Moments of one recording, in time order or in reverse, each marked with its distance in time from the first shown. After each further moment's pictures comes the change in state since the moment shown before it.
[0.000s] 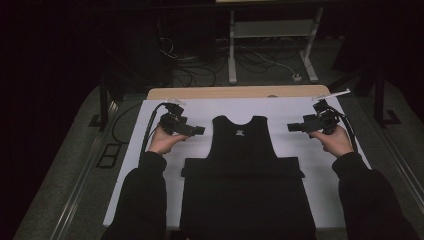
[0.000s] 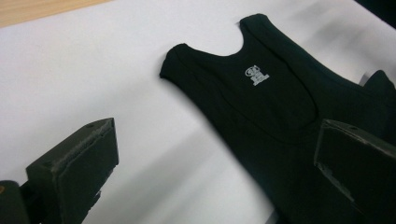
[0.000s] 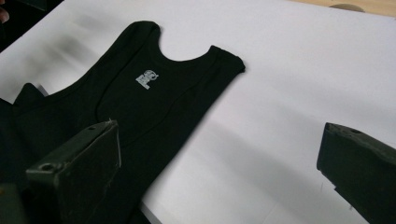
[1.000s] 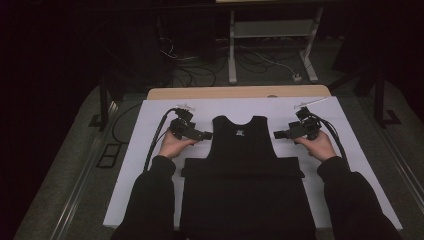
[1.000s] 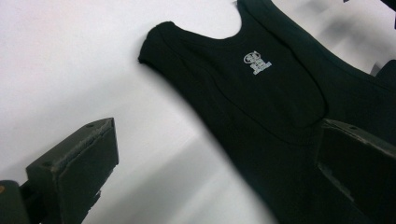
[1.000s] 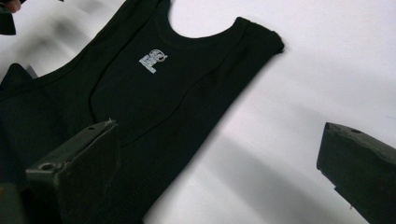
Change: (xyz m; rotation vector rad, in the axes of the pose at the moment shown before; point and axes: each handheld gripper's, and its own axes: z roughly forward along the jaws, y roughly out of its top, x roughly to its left) left arm -0.006 -0.011 0.036 0.036 -0.028 -0.016; right arm 0.009 -0.009 0.049 0.062 0.040 -0.024
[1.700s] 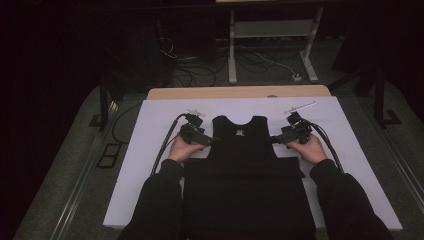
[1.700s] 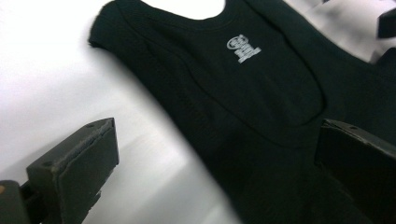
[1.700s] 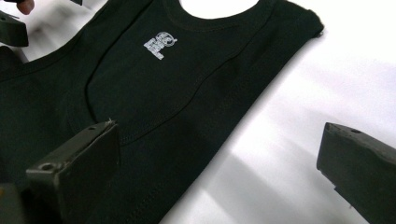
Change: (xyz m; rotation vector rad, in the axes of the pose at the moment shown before) left arm -0.009 -0.006 0.030 0.034 -0.048 0.000; right arm 0.010 -0.005 0.026 0.036 0.009 -0.021
